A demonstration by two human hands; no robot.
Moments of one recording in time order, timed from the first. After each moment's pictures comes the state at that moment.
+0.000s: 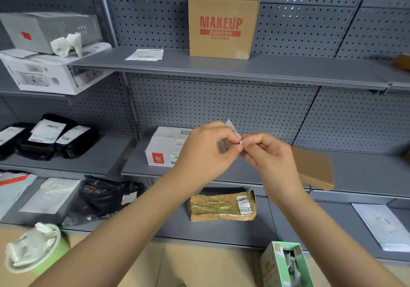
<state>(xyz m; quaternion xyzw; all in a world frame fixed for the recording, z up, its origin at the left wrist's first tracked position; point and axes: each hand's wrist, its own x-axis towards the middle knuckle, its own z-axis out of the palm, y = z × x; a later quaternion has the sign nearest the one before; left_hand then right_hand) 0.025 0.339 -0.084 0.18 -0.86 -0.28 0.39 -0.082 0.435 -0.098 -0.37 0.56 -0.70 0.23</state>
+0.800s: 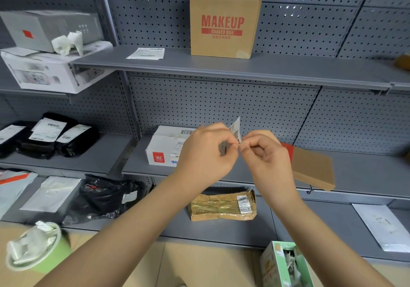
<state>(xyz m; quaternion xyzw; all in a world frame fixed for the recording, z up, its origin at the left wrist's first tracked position) 0.027 0.341 -0.085 0.19 -0.86 -0.26 0.39 -0.073 0.431 -0.101 -0.45 0.62 -0.64 0.09</state>
